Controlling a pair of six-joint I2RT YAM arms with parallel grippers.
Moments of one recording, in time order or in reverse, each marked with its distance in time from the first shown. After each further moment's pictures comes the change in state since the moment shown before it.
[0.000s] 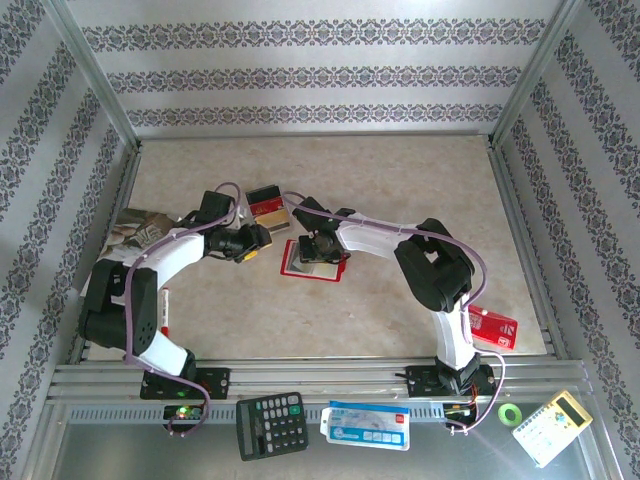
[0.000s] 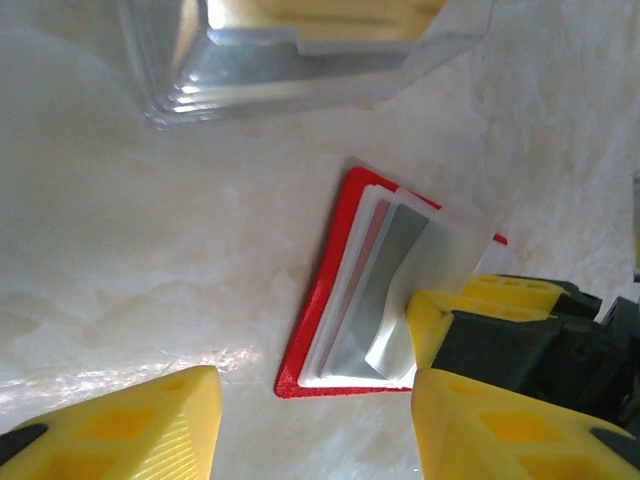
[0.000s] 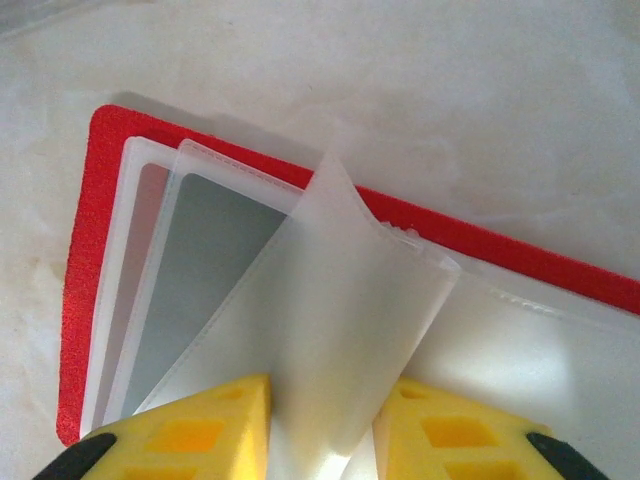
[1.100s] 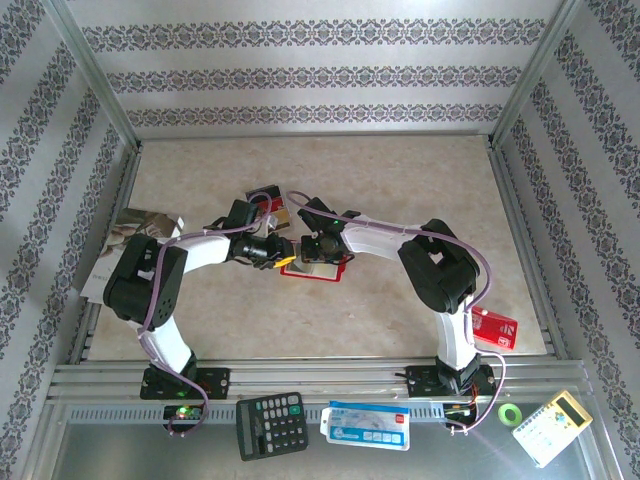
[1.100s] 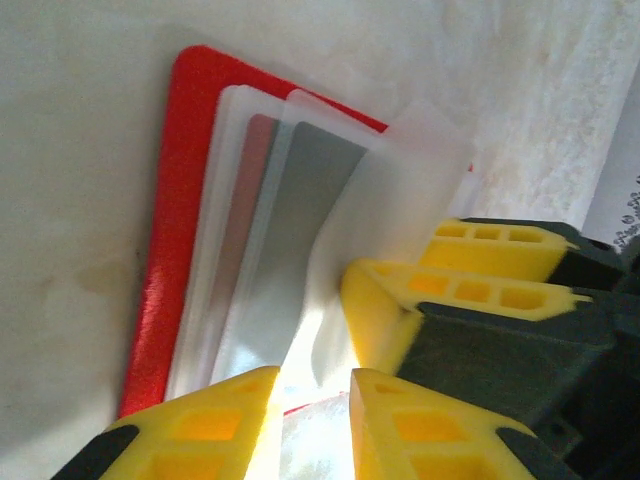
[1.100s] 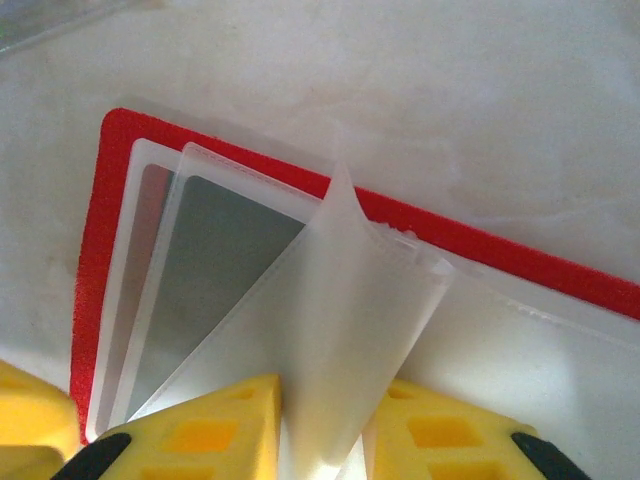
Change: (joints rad) left arm -0.124 0.196 -0.008 0.235 0.166 -0.081; right arm -0.018 -0.027 -0.059 0.076 -0.047 -0.001
